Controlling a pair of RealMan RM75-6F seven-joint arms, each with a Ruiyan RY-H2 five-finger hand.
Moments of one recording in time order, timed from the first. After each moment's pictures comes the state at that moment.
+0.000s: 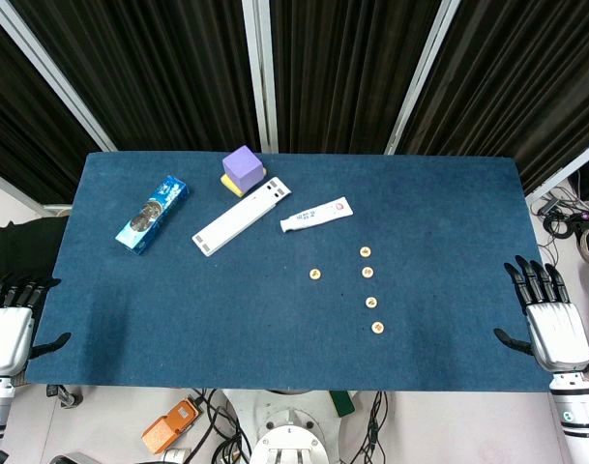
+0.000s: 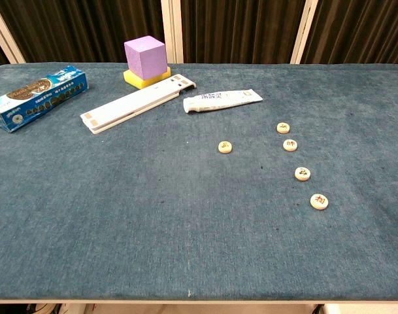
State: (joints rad) left arm -0.05 -1.15 -0.03 -1.59 1.48 1.51 0.05; right arm 0.10 -1.12 0.05 -1.62 -1.57 1.49 -0.11
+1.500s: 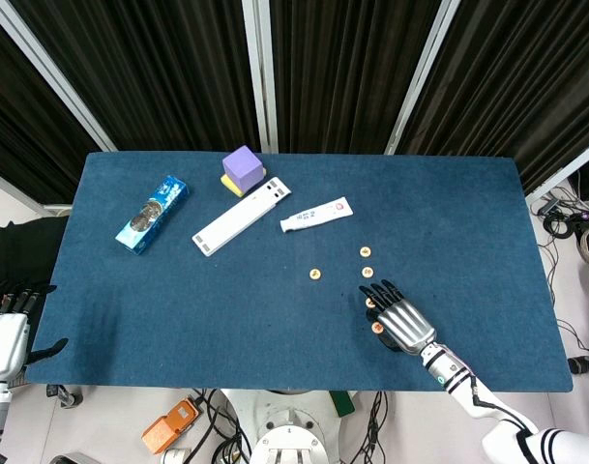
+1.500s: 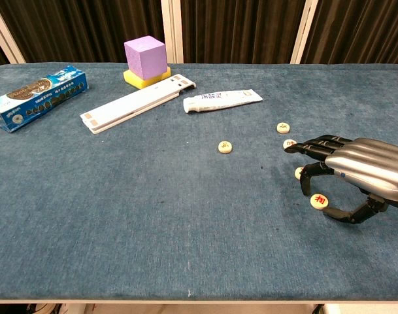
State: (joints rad) left arm -0.03 -1.19 -0.02 -1.52 1.47 1.51 -0.01; right arm 0.46 -1.50 -0.02 -1.41 -1.63 1.01 -0.23
